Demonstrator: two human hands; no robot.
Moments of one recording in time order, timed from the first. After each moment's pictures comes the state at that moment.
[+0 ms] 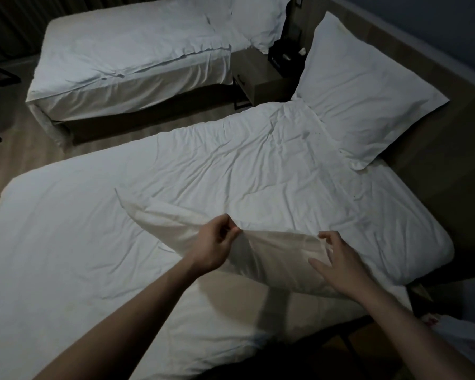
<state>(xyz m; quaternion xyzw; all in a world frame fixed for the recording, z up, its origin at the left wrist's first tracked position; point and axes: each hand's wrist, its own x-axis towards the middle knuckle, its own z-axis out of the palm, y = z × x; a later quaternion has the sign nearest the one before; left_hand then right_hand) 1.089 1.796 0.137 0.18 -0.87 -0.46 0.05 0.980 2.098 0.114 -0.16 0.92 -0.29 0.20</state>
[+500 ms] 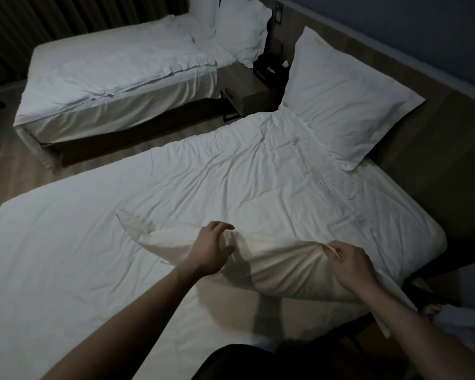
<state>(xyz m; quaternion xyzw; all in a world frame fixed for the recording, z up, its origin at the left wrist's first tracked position) 1.093 1.754 0.098 0.14 -0.94 -0.32 -0.05 0.991 2.096 0.099 -0.08 0.94 -0.30 0.13</state>
